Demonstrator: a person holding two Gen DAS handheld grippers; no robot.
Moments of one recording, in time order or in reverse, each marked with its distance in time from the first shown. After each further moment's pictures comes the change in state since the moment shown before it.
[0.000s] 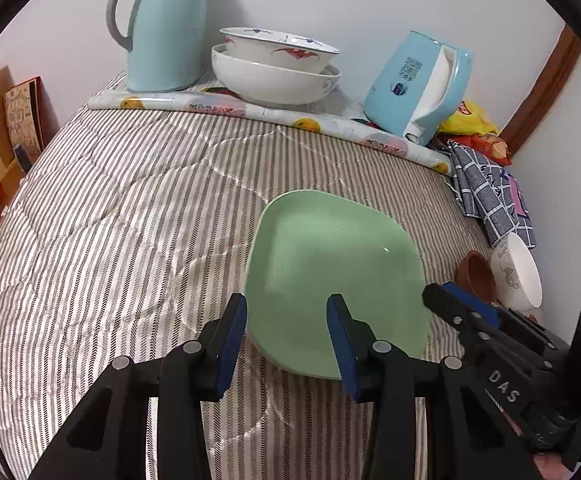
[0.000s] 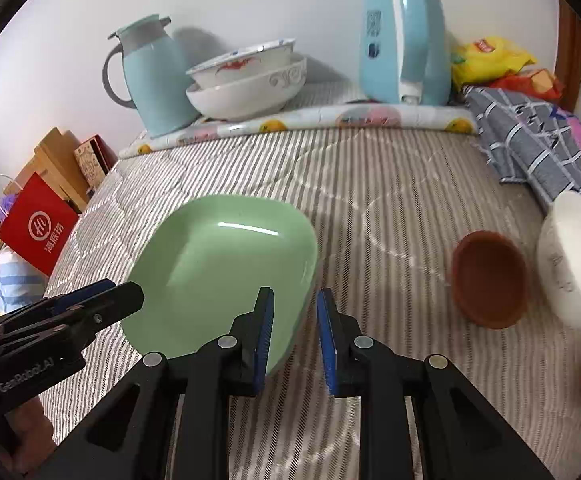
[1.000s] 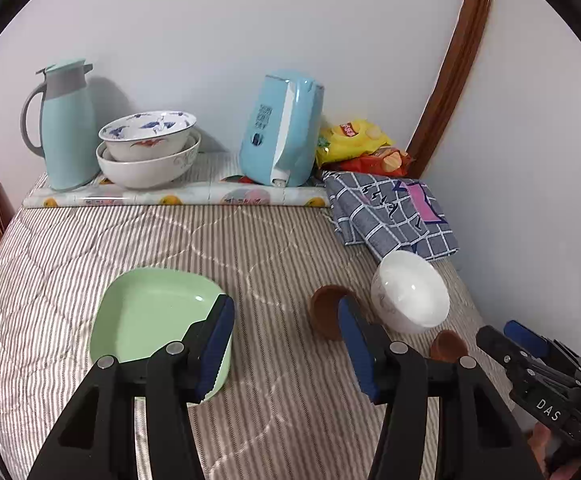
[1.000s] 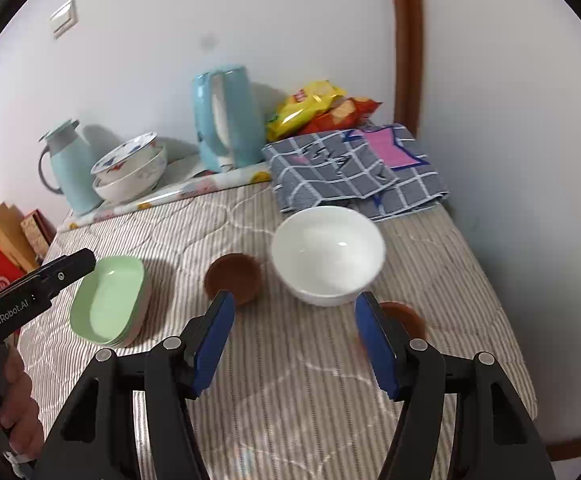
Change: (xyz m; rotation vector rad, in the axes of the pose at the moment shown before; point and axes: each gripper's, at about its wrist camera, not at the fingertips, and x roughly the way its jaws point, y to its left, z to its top) left arm -0.053 -0.152 0.003 0.172 -0.160 -0.109; right arm -0.164 -0.141 -0.028 0.189 -0.152 -0.259
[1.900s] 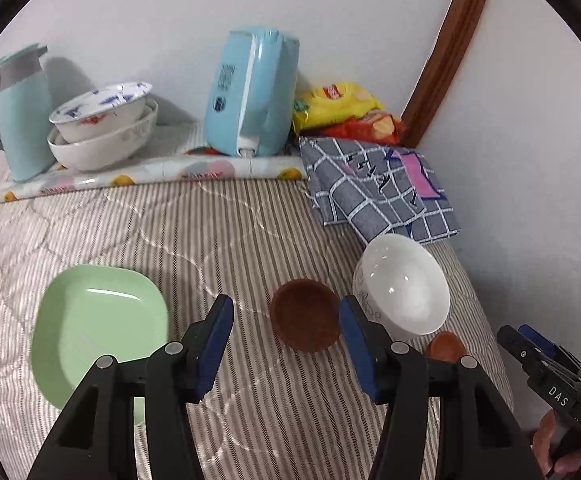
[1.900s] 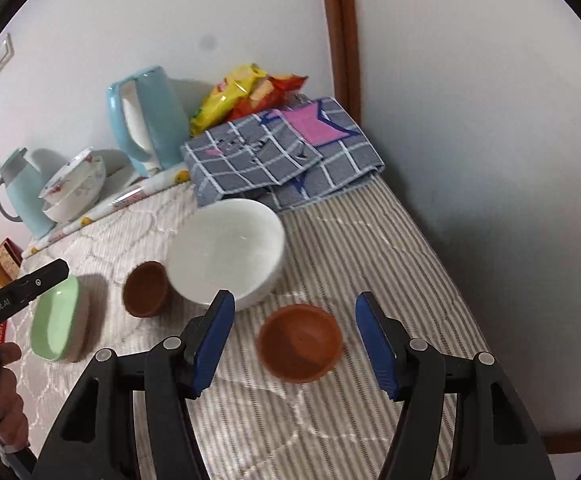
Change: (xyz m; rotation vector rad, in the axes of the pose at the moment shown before) left arm 0.067 -0.037 0.006 0.015 0.123 -0.017; right arm 0.035 -0.088 0.001 0.114 0.058 -0.066
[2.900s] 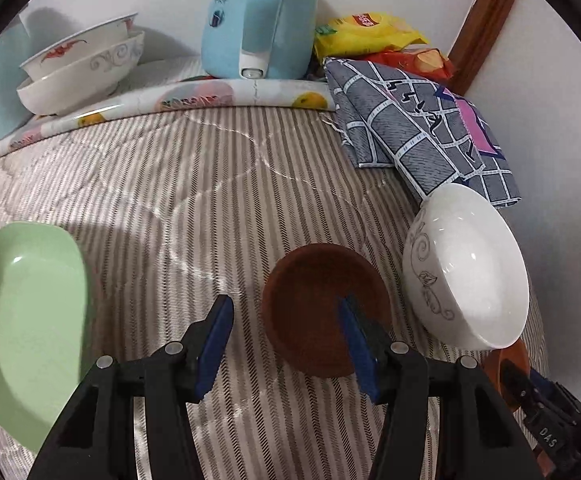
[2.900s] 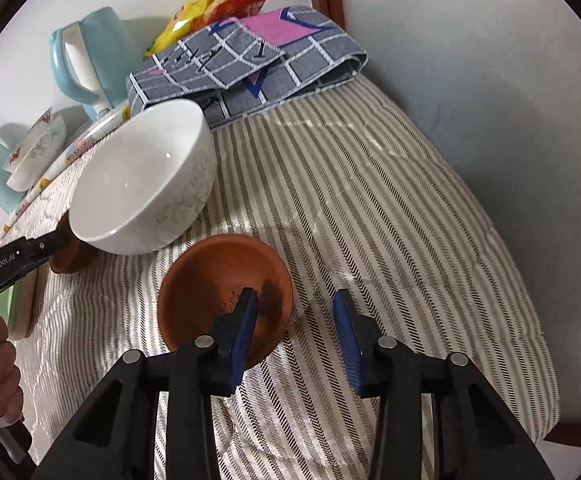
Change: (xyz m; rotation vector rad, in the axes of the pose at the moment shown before) left arm 0.100 -0.009 -0.013 -0.042 0.144 0.084; right arm 0.090 -0.038 -0.039 0.046 0.190 0.009
